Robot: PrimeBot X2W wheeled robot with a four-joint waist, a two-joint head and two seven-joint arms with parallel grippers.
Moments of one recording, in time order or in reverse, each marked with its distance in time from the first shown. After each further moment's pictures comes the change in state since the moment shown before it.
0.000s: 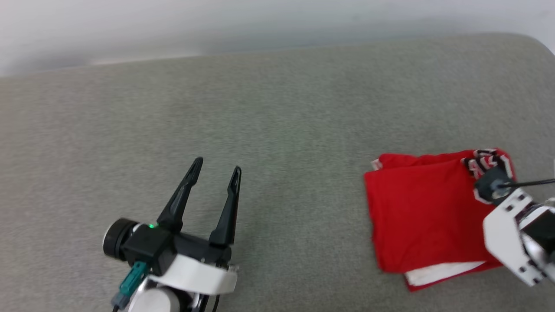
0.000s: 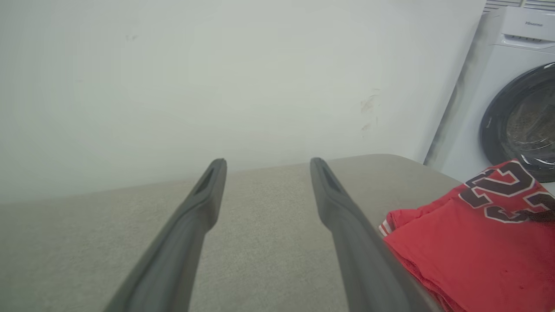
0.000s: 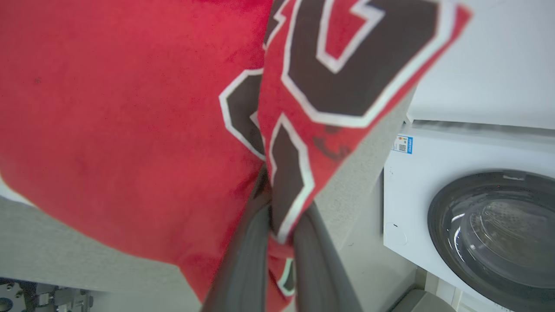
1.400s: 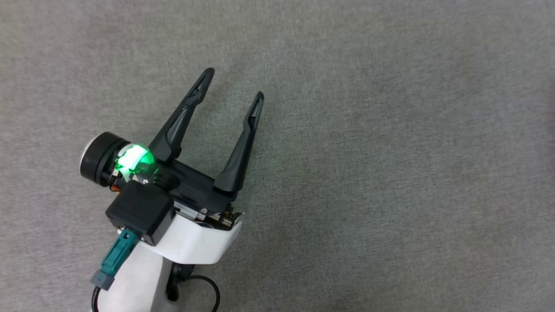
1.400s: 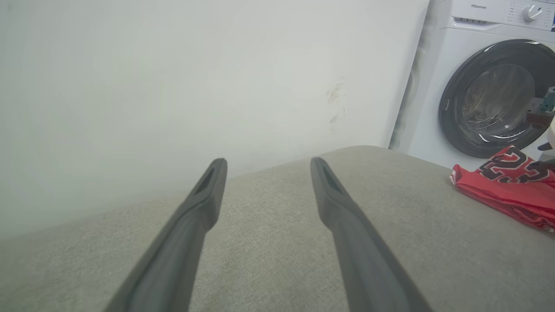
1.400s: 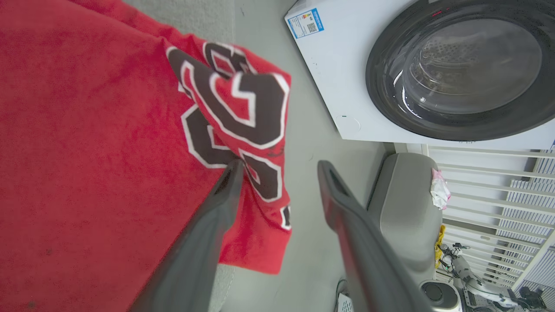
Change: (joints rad) left arm -0.281 0.114 -0.105 -0.149 0.035 0.000 0.000; right arm -0.173 0.032 -0.658 0.486 -0.246 0.000 -0.375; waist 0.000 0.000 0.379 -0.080
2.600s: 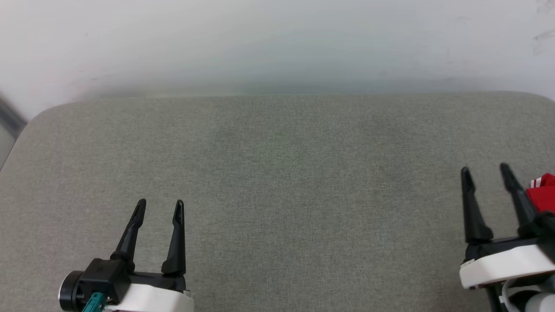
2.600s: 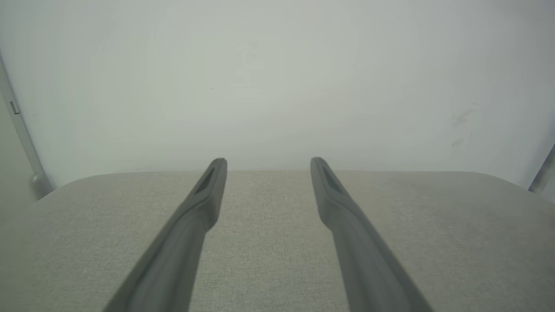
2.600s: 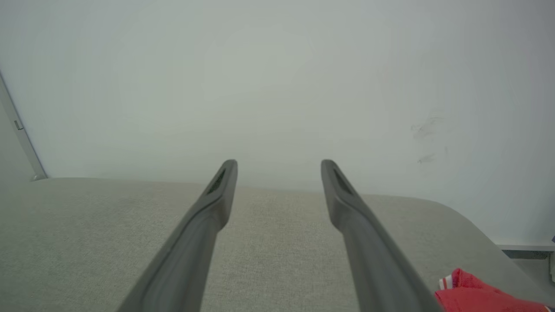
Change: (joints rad) left arm 0.412 -0.119 0.279 0.170 -0.037 0.024 0.000; right arm 0.456 0.601 0.130 -0.504 0.264 -0.001 -0.617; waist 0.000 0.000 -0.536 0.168
